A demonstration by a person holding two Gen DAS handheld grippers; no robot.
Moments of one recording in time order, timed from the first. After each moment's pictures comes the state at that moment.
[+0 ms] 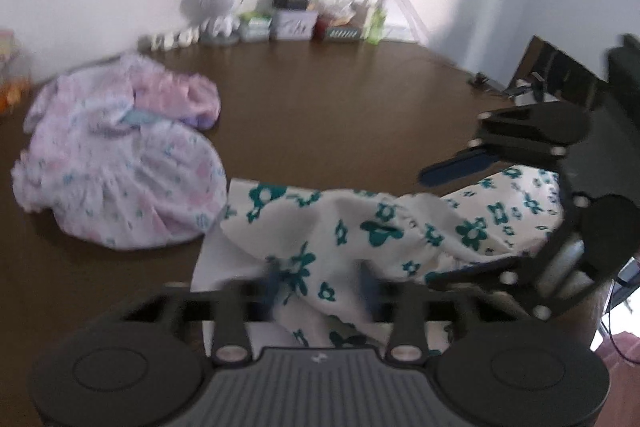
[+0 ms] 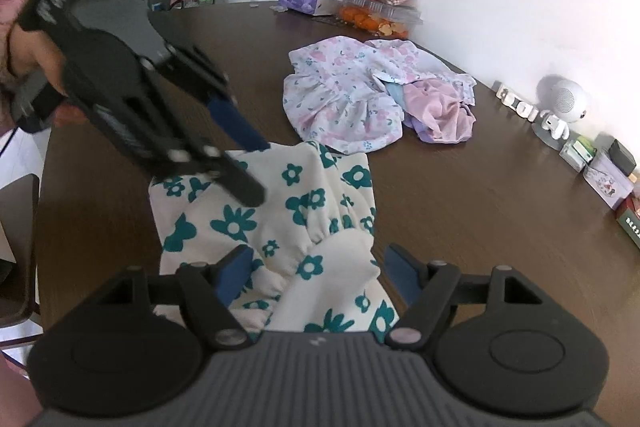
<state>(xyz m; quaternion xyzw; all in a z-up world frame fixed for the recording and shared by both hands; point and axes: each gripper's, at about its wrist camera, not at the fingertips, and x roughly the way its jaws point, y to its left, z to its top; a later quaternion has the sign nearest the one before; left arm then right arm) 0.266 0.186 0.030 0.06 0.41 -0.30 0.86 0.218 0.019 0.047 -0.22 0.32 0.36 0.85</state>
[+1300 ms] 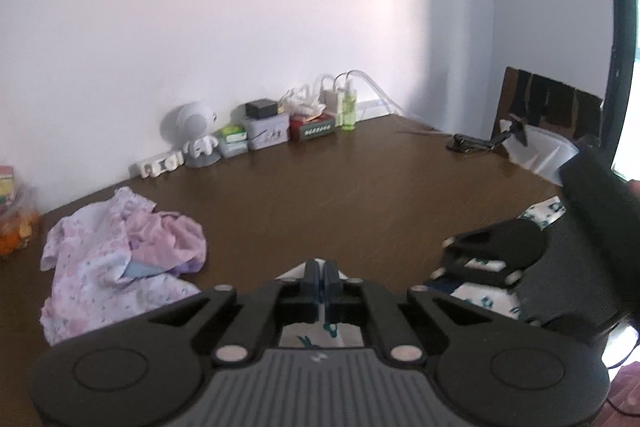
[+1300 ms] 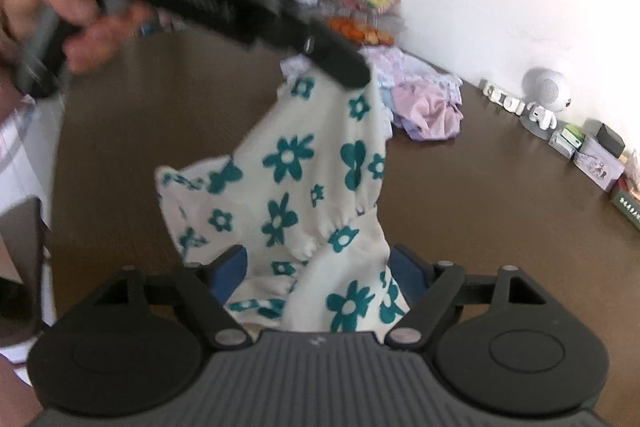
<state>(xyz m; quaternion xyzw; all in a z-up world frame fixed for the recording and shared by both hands) 0.243 0.131 0.115 0.12 0.27 -0.31 0.90 0.210 0.004 0.046 -0.20 0.32 0.35 0.86</state>
